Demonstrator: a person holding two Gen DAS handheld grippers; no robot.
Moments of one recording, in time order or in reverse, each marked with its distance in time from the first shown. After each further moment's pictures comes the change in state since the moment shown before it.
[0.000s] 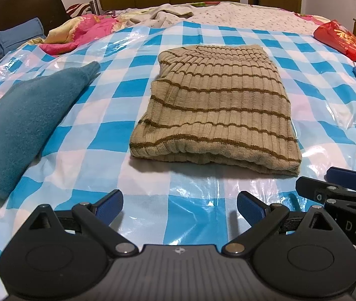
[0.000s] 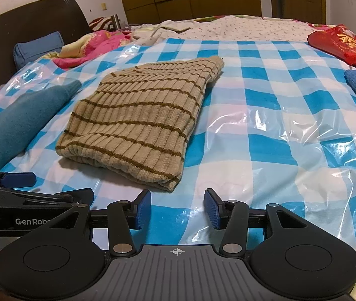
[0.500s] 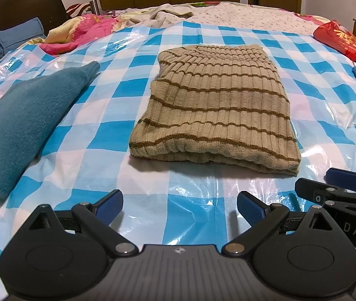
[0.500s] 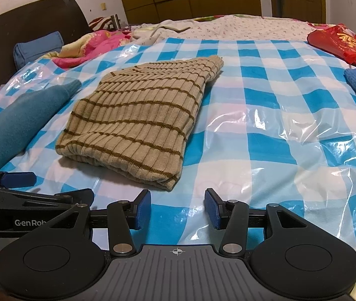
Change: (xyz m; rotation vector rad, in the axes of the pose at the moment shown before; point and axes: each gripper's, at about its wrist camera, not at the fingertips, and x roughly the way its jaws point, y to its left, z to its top) left arm -0.001 -0.001 0.000 -0.005 -0.001 -0.001; right arm -0.001 -0.001 -0.001 -0.003 0.002 -0.001
